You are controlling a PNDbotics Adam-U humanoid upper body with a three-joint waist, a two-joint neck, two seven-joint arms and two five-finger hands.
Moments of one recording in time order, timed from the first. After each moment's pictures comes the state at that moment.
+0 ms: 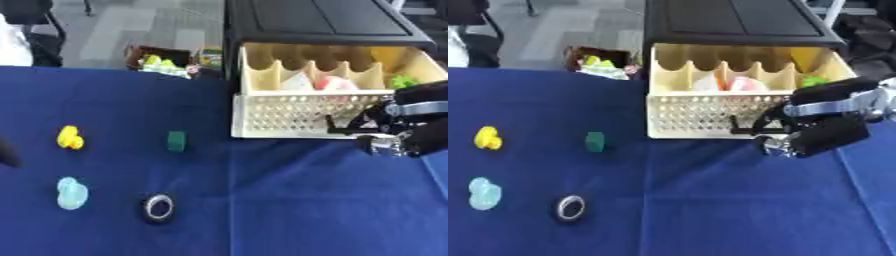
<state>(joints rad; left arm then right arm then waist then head) -0.30 0.21 0.27 -1.98 0.22 -0.07 -0.34 -0.85 -1.11 0.38 -1.81 0.26 0.13 0.91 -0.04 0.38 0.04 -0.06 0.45</state>
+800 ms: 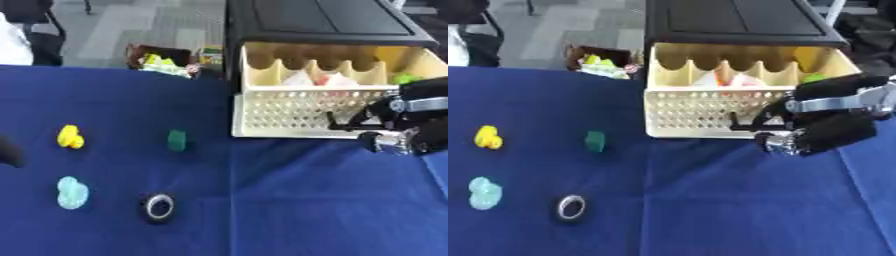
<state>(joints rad) -0.30 0.21 0.27 -1.98 0.22 -0.07 -0.34 -0.83 -1.12 0.33 -1.88 0.23 0.15 0.91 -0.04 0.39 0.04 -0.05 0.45</state>
